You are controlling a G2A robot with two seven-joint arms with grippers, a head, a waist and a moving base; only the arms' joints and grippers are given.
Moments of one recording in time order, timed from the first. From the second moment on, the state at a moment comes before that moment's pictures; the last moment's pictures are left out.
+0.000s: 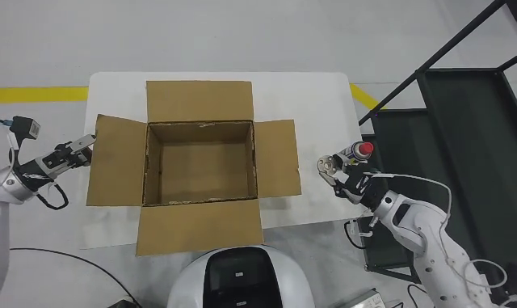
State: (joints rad) left arm 1.26 -0.88 -1.73 -1.33 -0.29 -0.35 -1.16; right arm -1.82 -1.03 1.69 -1.87 -1.32 -0.66 -0.05
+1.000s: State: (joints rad) left arm 1.26 -0.88 -1.73 -1.33 -0.29 -0.35 -1.16; right arm -1.63 -1.06 1.43 -1.31 -1.44 -0.55 -0.25
